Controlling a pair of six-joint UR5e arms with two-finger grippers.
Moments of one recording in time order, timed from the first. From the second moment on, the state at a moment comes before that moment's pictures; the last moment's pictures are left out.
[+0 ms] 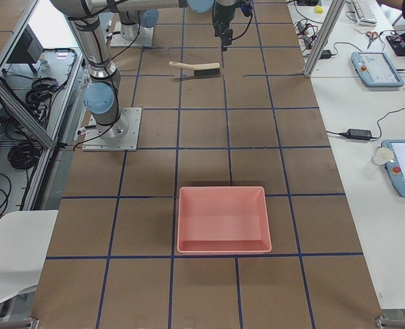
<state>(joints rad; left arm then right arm) -0.69 -1.69 -1.47 -1.13 1.85 1.89 1.63 -1.50 1.46 -1.50 -1.53 -0.21</state>
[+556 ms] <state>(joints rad) -0.80 -1.64 -1.49 -1.24 1.85 1.75 1.63 -1.50 1.46 -1.50 -1.53 -0.21</state>
